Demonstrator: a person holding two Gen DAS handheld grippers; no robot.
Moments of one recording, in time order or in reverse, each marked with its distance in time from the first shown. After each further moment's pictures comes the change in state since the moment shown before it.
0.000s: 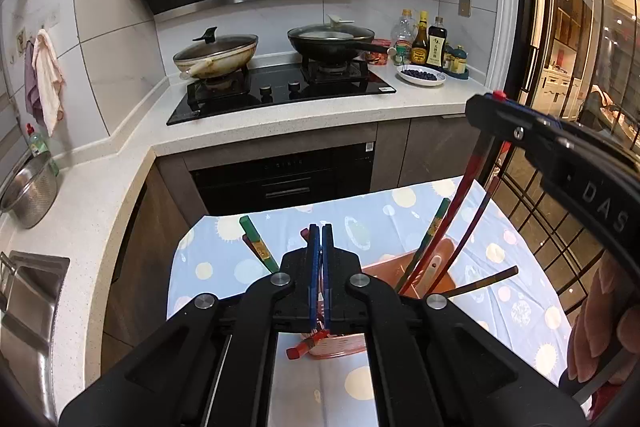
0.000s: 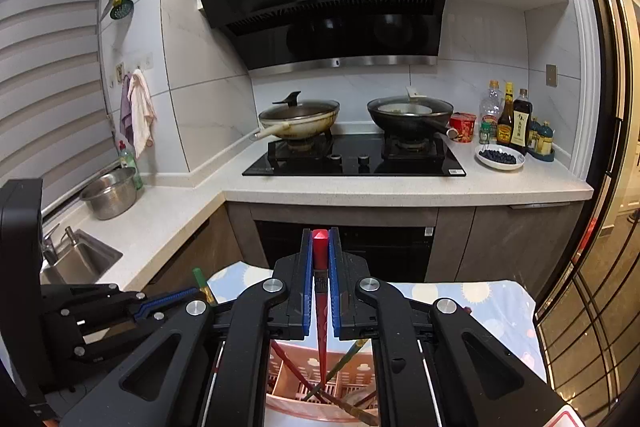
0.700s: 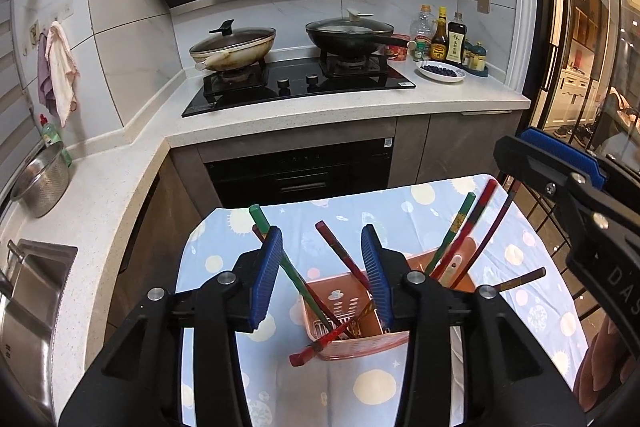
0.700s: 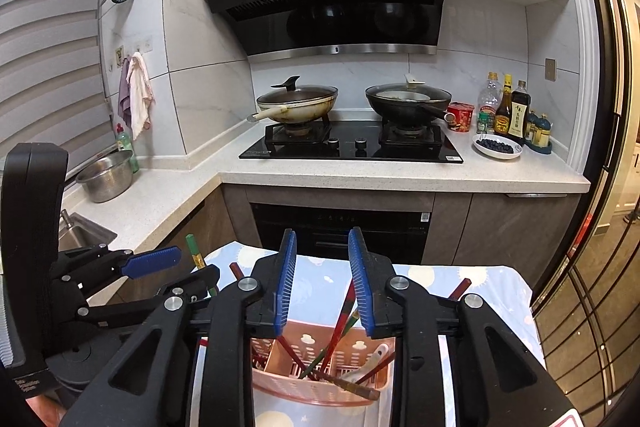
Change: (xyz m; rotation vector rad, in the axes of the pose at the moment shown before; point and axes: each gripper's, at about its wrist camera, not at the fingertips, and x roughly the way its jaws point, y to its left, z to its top) left arm 0.014 0.001 -0.006 -0.021 0.006 0.070; right arm -0.001 0.003 -0.025 -0.020 0.032 -0.015
